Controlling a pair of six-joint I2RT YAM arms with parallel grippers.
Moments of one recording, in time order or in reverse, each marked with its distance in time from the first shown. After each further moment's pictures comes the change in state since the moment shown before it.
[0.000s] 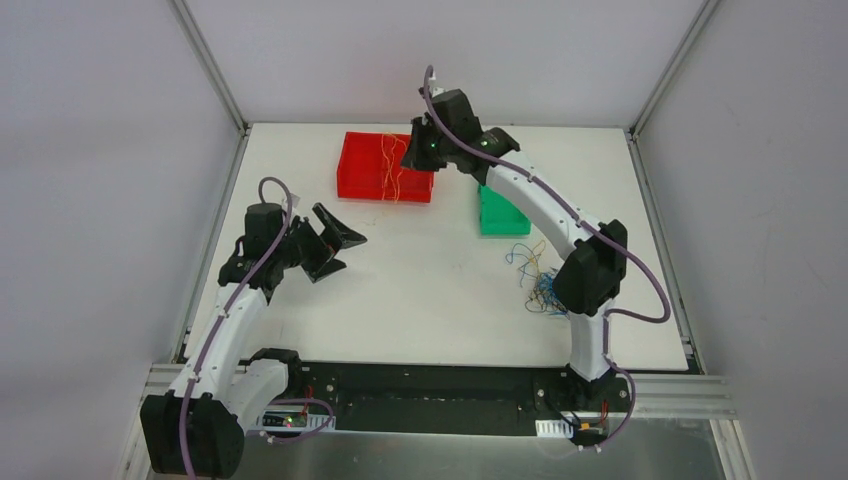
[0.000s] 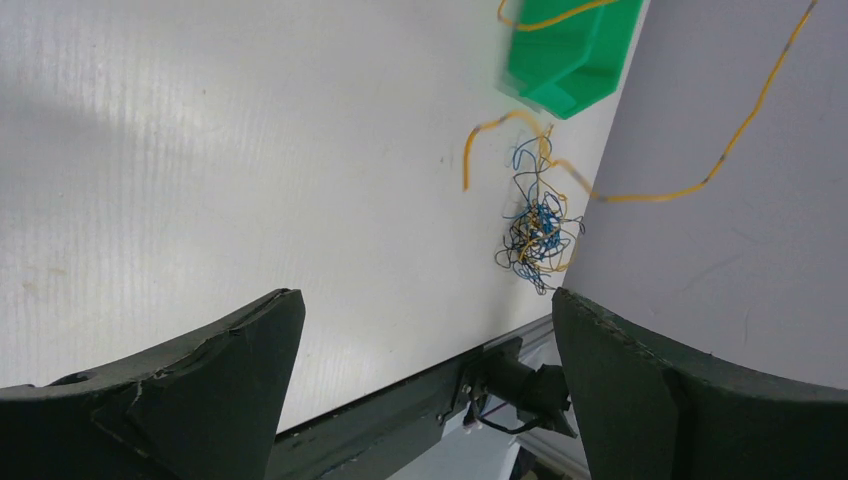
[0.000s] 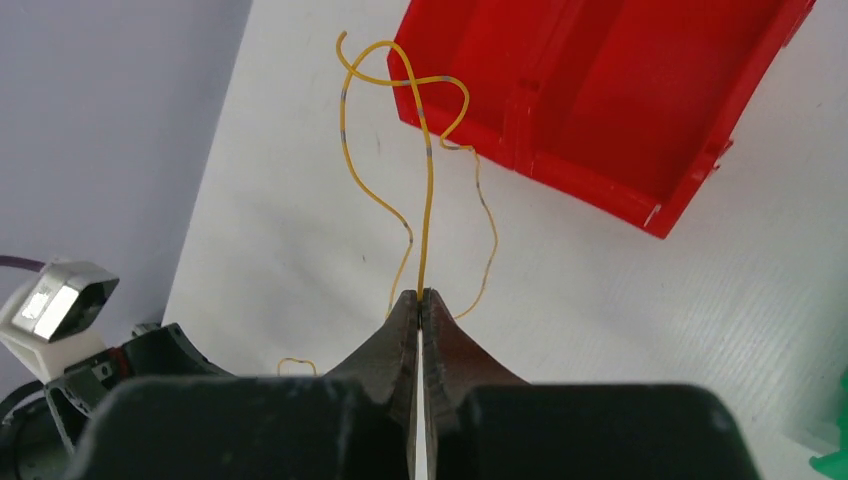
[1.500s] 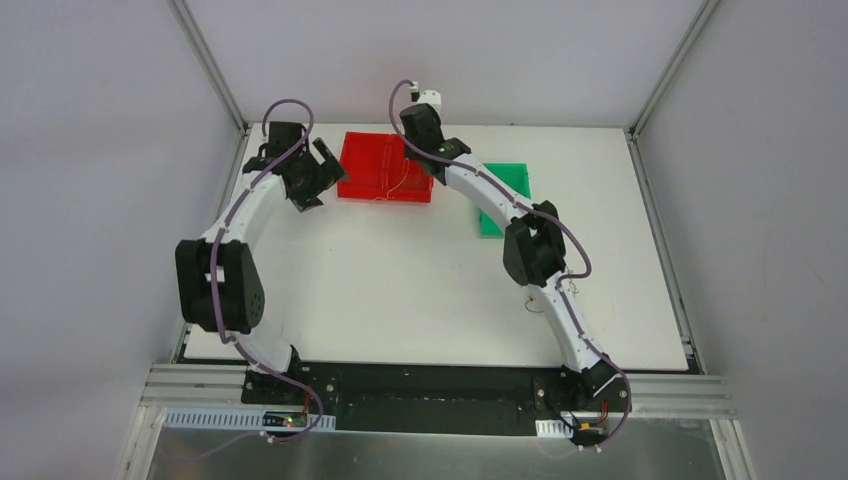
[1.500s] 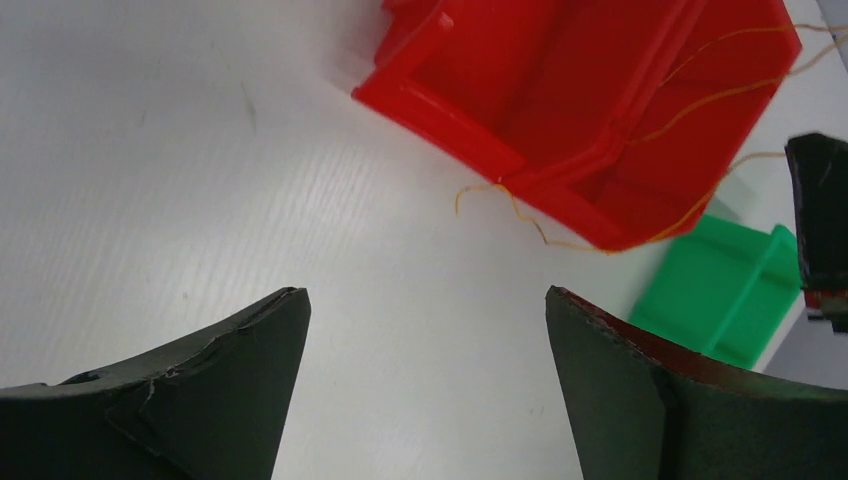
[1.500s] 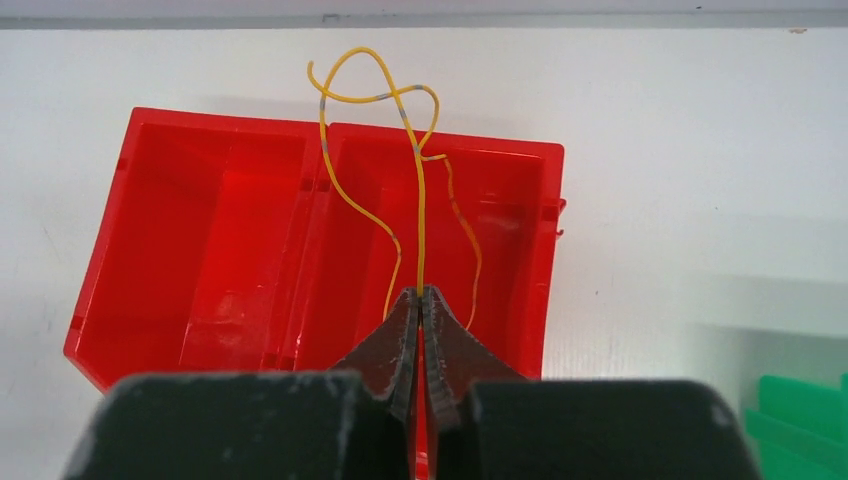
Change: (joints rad) left arm 0.006 0.673 0.637 -0.121 -0.409 0.181; right arm -0.029 0.486 0.399 0.169 0.527 -0.124
